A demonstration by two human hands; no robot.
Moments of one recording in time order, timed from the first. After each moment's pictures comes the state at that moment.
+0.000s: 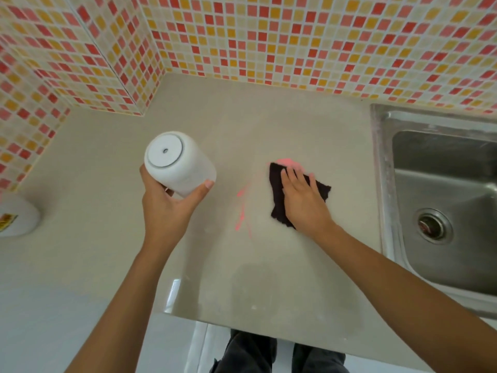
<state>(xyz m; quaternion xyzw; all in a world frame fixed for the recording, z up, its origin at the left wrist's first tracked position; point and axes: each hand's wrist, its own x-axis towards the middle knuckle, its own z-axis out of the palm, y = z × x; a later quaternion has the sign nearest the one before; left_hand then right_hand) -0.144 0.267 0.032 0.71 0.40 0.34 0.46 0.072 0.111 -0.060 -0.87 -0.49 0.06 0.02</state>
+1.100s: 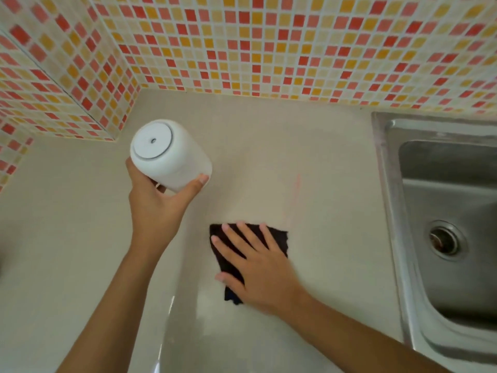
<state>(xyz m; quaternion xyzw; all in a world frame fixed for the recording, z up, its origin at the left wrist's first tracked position) -0.073 0.314 0.033 0.73 0.37 0.34 0.45 -0.010 0.127 -0.059 -0.78 -0.61 0.09 0.09</state>
